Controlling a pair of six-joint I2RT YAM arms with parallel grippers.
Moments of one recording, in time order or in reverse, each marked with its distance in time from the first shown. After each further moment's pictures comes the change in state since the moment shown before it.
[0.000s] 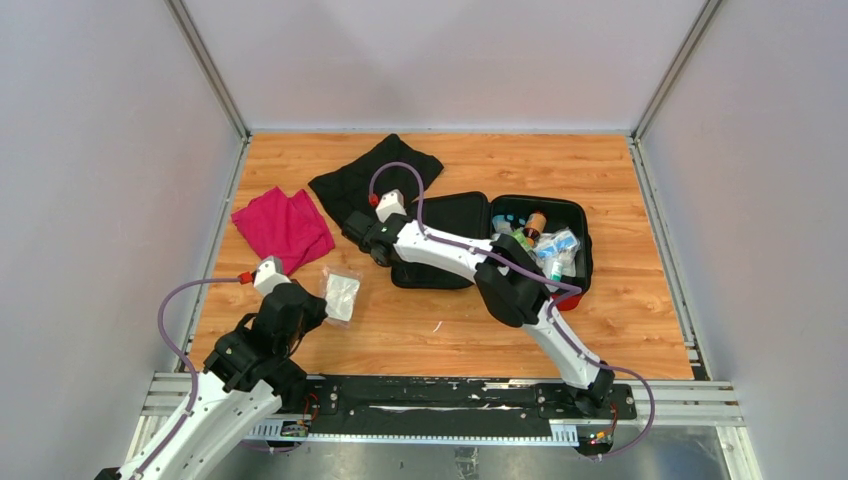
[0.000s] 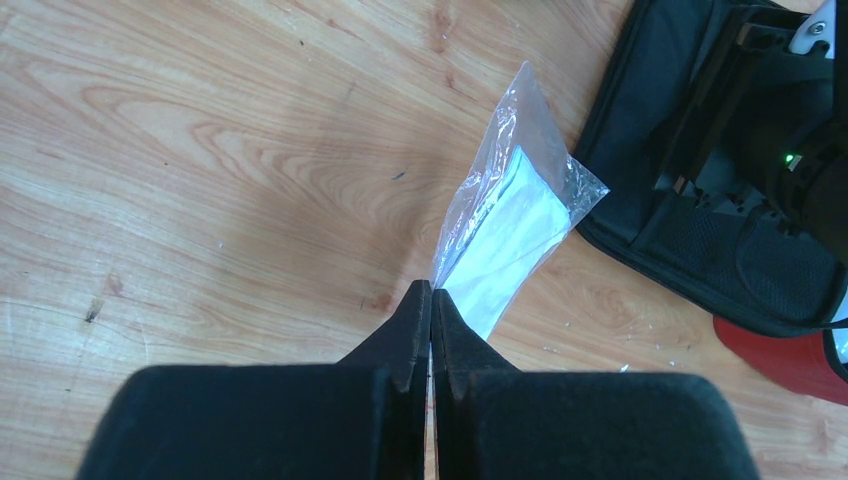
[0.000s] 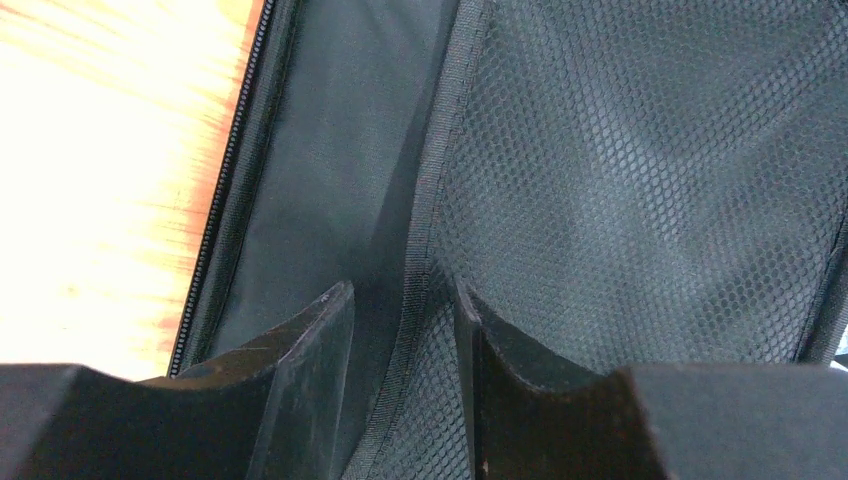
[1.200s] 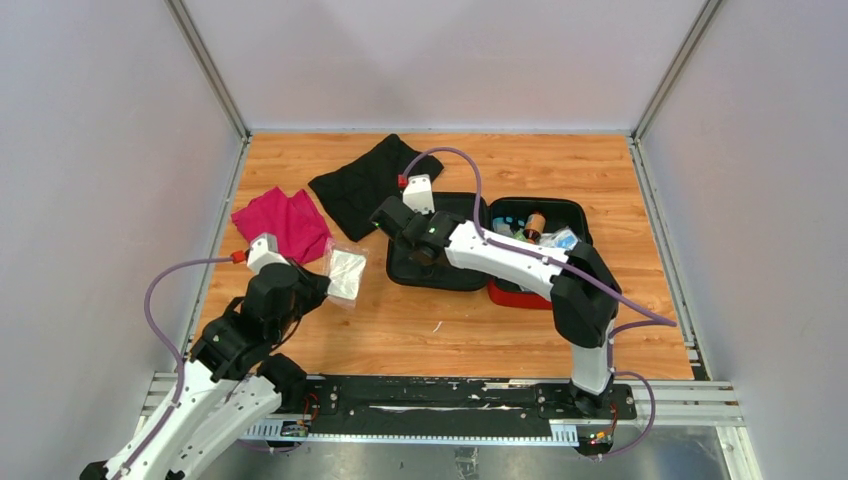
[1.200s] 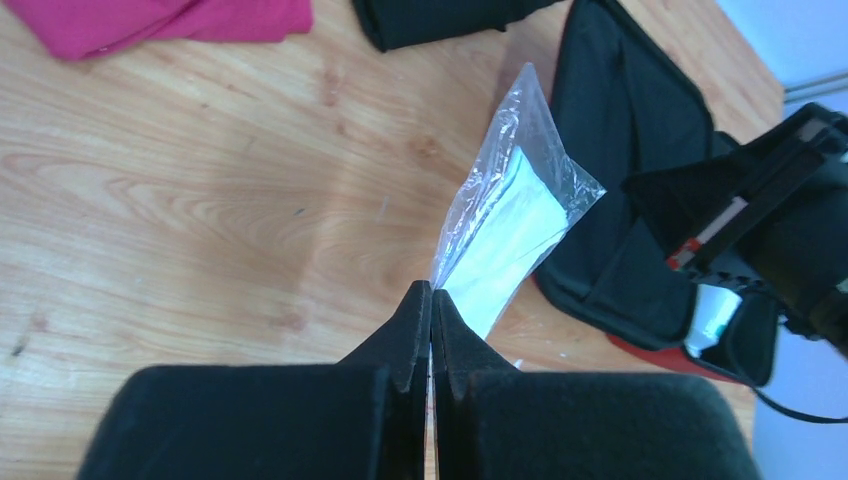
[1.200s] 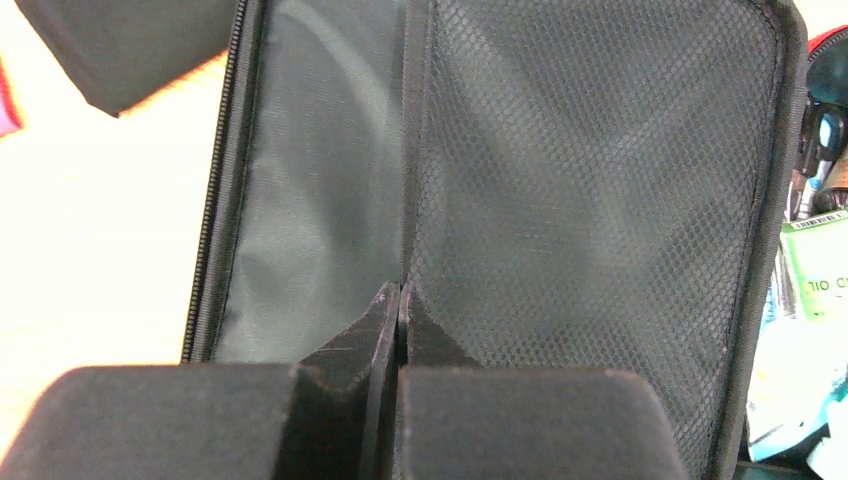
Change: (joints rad) left arm 0.000 0.111 0.189 0.031 0.029 0.013; right arm -0.006 -0.437 -0.390 0.272 -0.128 0.057
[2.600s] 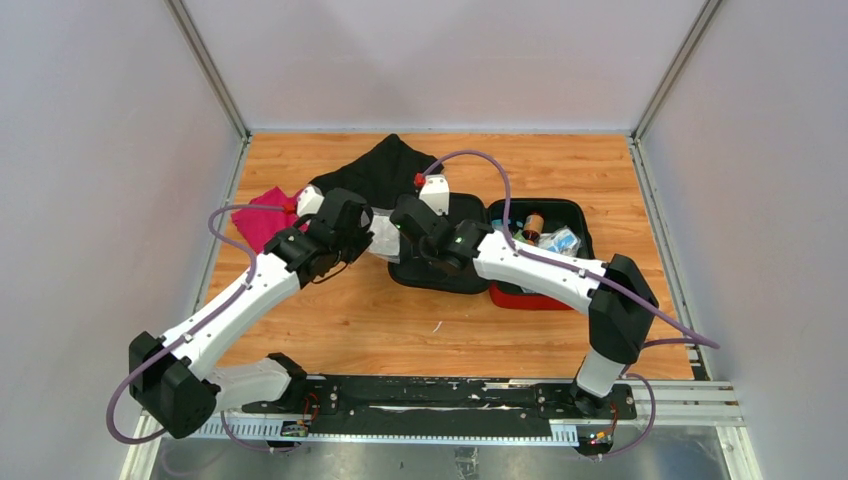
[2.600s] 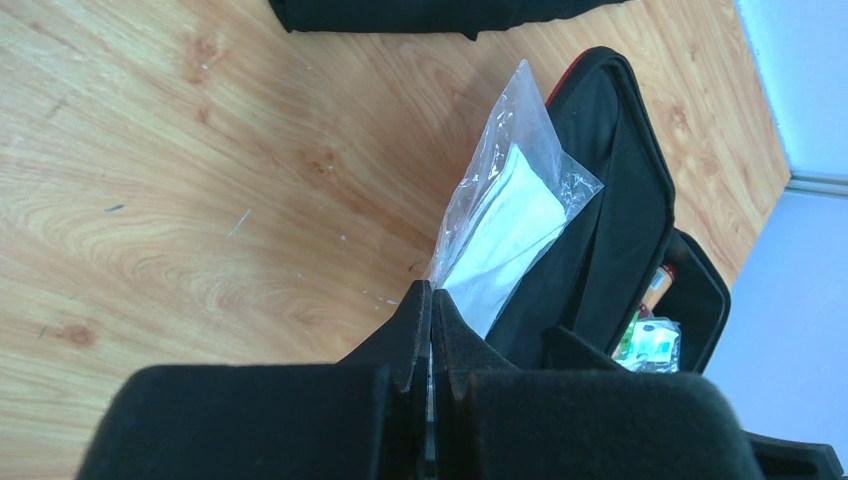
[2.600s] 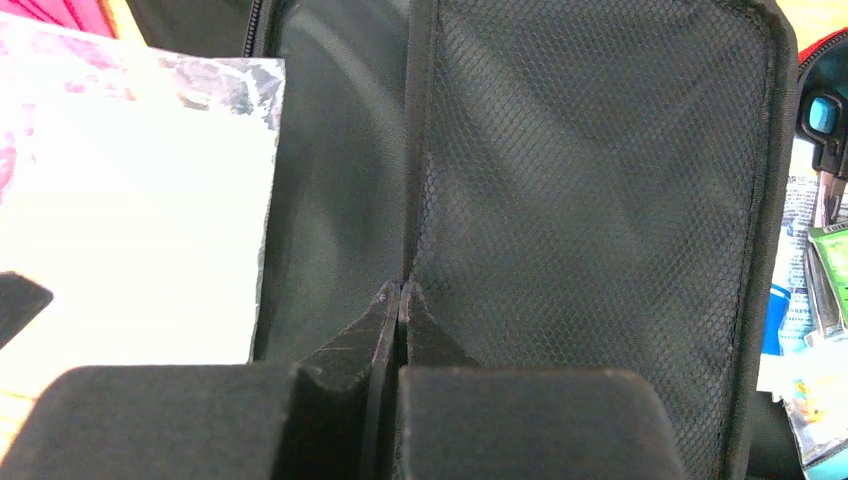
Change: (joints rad) left arm 0.000 0.724 0.377 0.092 0.028 -0.329; right arm -0.001 -0.198 -0.198 0.179 -0.072 0.008
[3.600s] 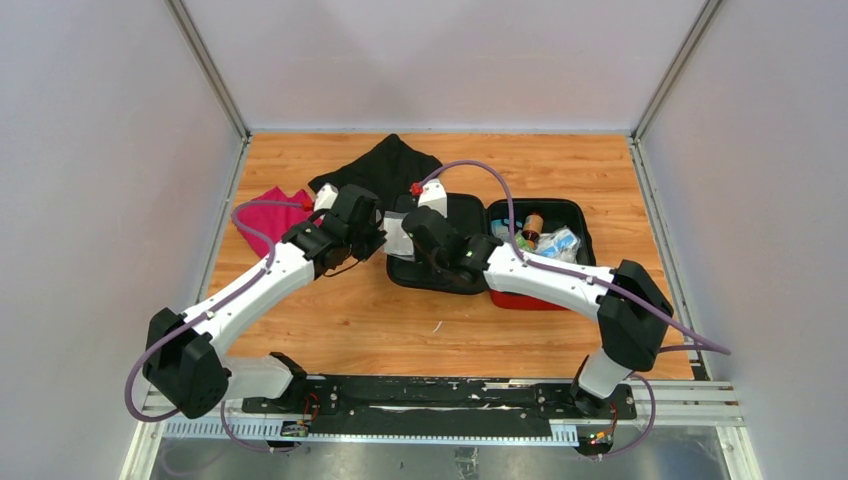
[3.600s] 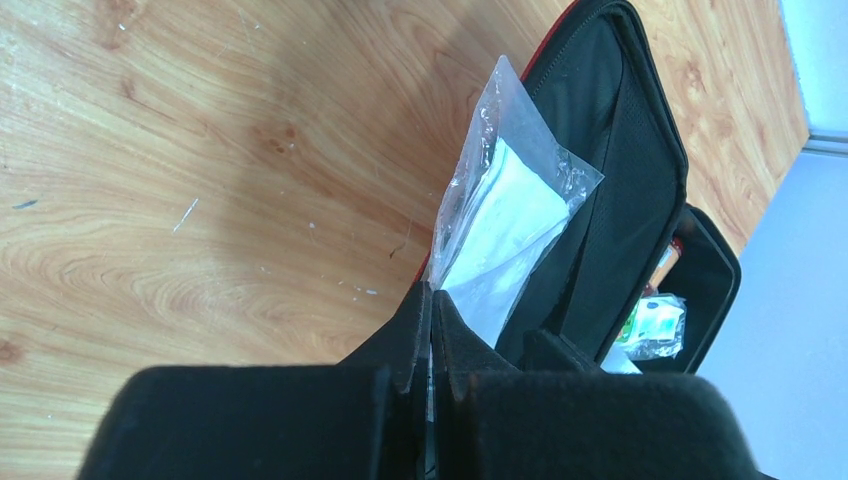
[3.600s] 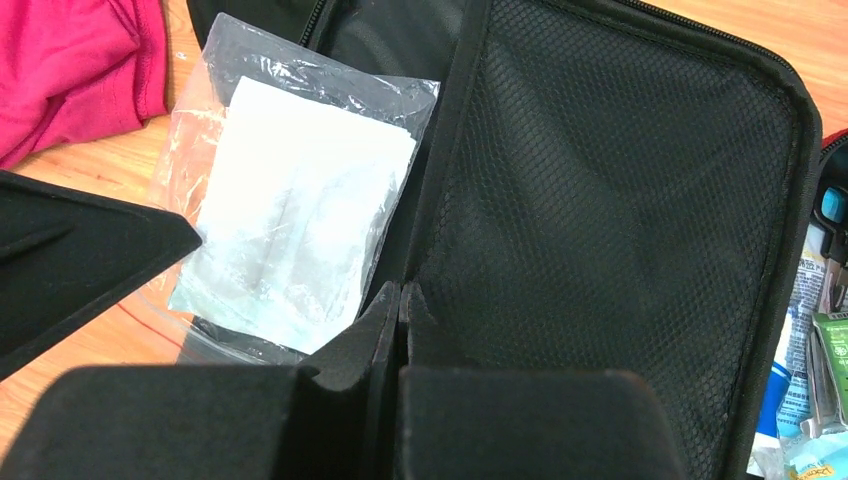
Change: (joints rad) left arm 0.000 0.116 0.000 0.103 0.100 0.007; right arm 0.000 -0.076 -0.176 0.264 -0.055 -0.203
